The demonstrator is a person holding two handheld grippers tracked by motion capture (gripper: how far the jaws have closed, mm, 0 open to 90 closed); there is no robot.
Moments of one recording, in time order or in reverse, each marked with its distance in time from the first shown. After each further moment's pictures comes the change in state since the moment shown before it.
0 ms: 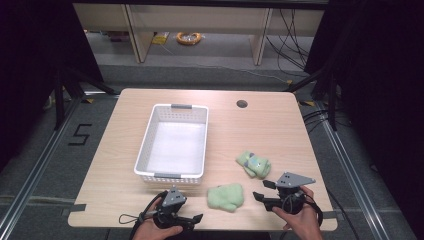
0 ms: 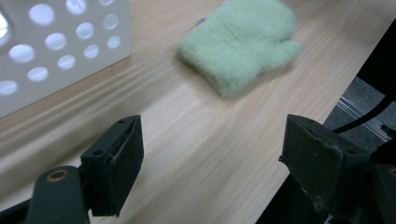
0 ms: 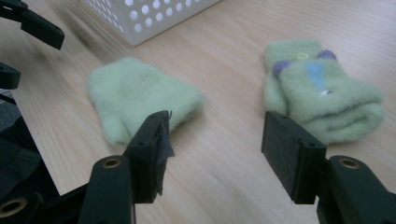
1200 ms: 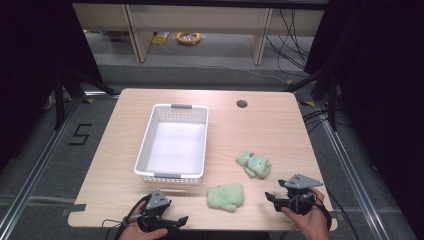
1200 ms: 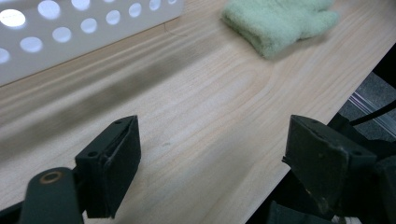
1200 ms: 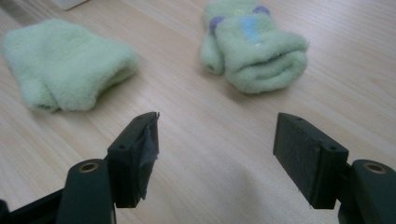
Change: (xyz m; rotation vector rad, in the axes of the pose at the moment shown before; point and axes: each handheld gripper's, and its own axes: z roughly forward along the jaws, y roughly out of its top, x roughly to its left) left arm 0.023 -0.026 -0.026 0.014 0.055 -0.030; right arm -0.022 -0.023 -0.010 0.060 -0.151 0.031
